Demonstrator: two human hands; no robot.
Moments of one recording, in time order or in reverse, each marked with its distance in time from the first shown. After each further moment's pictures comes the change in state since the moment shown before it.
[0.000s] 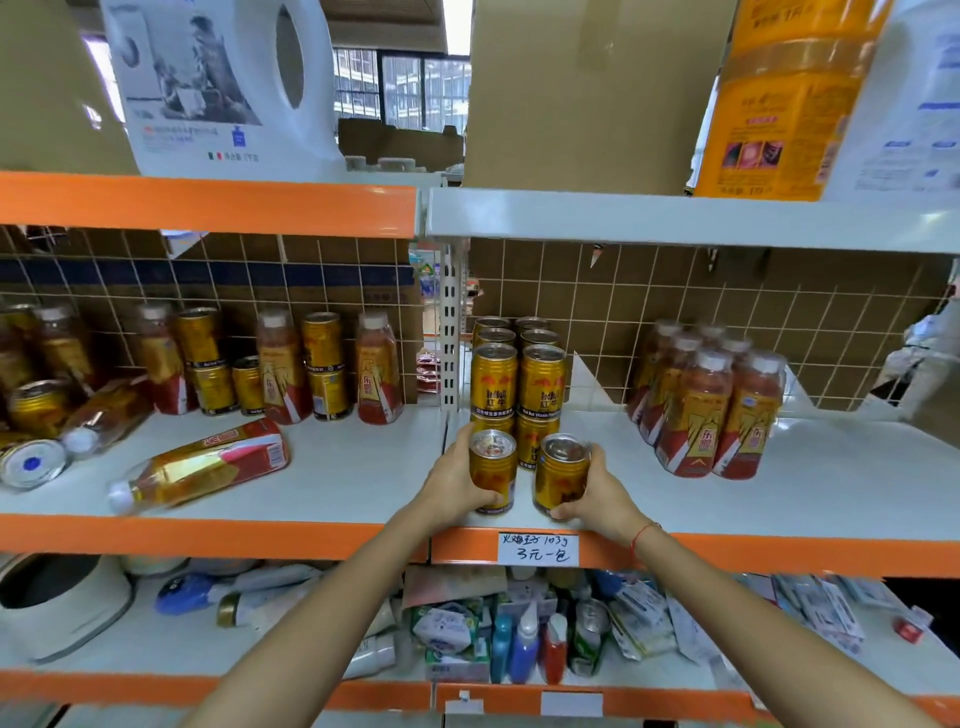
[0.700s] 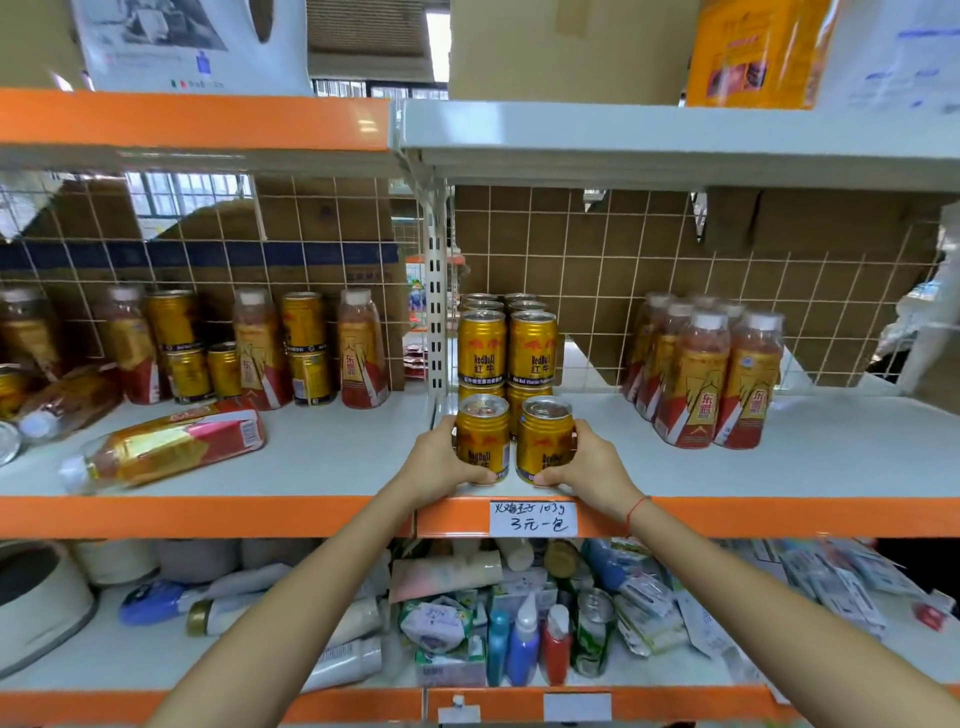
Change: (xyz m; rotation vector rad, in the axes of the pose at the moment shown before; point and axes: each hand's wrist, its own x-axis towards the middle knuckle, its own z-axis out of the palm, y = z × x) left_hand 0.011 -0.035 0.017 0.029 0.063 0.043; right_hand 0.007 0.017 0.022 -0.038 0.195 -0.138
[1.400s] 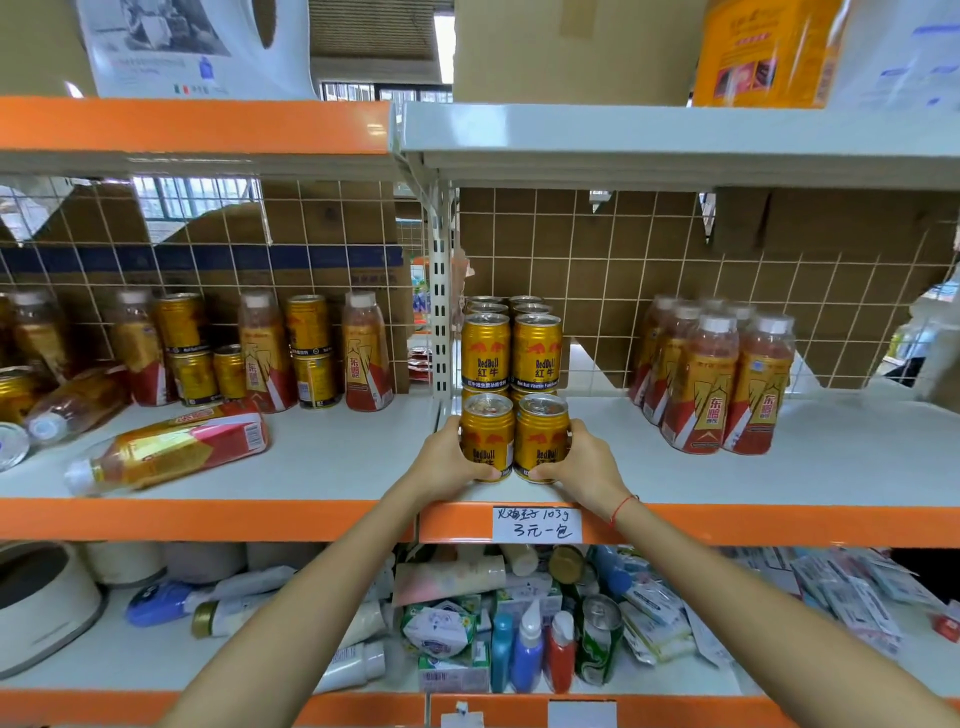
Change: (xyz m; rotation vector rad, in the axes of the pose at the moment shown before) left_hand 0.012 0.001 0.005 -0.030 -0.007 -0.051; right_hand 0.014 -0.004 0.012 0.000 0.040 0.027
